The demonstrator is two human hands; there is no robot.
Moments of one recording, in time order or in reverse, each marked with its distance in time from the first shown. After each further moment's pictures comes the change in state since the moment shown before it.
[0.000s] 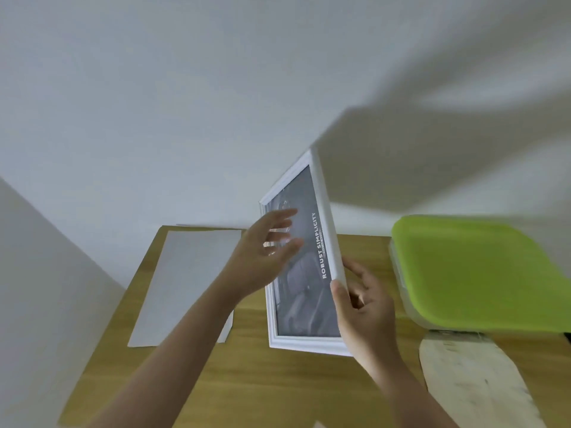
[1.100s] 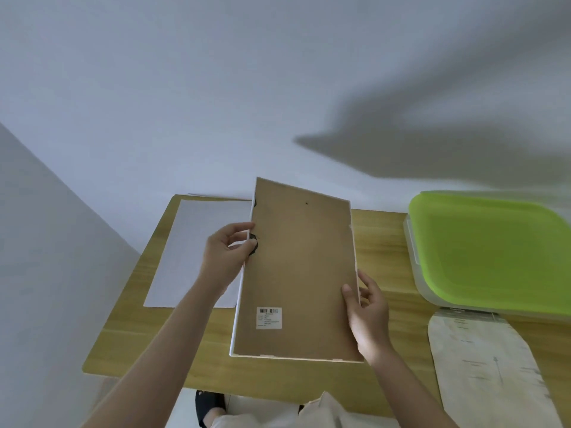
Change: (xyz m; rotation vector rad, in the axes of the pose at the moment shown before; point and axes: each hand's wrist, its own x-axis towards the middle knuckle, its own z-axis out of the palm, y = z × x) left_hand -0.030 -0.090 -0.022 -0.195 0.316 -0.328; right_hand -0.009 0.131 -0.009 -0.060 0.134 0.436
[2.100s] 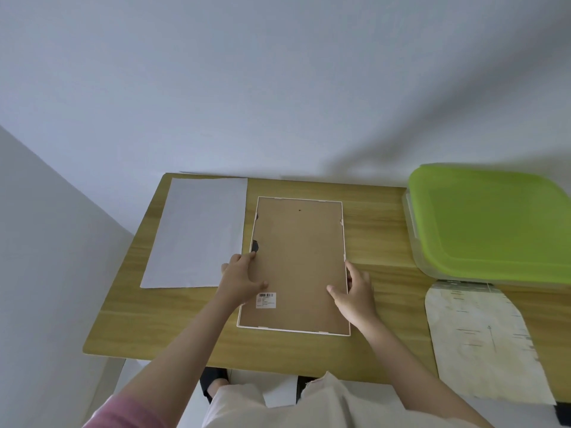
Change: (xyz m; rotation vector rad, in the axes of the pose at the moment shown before) left_hand 0.005 -0.122 0.016 0.795 -0.222 -0.165; right_hand 0.026 0.051 0.003 -0.586 -0.172 0.015
